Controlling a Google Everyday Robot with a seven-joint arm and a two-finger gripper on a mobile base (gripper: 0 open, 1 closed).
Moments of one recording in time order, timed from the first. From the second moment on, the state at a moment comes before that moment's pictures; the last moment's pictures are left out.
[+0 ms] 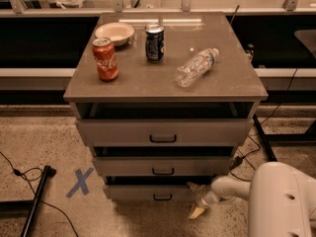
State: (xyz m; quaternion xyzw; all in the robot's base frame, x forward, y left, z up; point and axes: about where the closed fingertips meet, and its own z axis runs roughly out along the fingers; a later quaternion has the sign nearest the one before) arm 0.536 -0.163 0.182 -0.68 0.68 0.11 0.25
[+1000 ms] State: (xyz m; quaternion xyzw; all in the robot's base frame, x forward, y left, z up) arm 0.482 -0.175 0.183 -0.69 0.67 0.16 0.22
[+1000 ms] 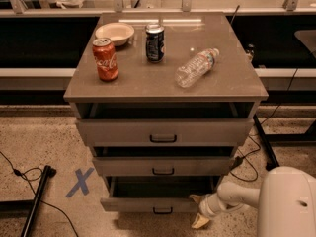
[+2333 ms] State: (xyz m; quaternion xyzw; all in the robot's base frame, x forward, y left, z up) arm 0.428 -0.198 0.221 -0.66 0.65 0.22 0.30
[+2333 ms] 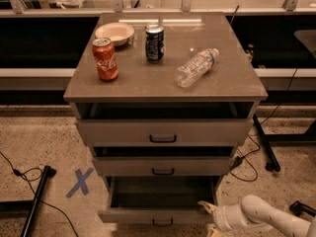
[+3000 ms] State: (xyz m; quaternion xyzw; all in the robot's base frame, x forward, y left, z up) arm 0.485 -0.180 0.247 -0.67 0.63 0.19 0.34
